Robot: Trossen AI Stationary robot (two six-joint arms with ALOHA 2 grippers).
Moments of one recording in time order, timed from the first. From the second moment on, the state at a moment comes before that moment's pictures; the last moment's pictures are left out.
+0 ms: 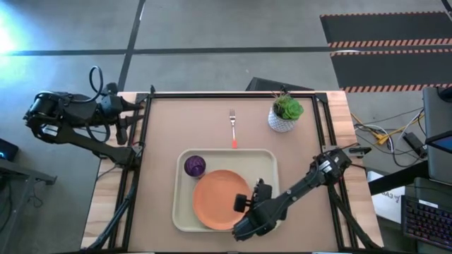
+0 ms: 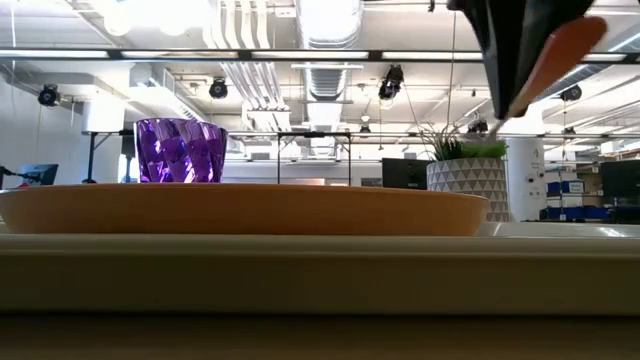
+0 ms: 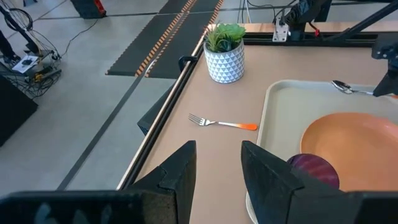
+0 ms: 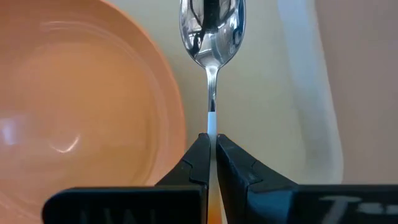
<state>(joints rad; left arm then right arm) -0.18 0.85 1.55 -1.31 -0.53 -0.12 0.57 2.27 2.09 -1.55 0.23 2.37</state>
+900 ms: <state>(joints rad) -0.18 0.85 1.53 -1.28 -0.53 -0.13 0.57 1.98 1.35 -0.83 0.24 2.24</state>
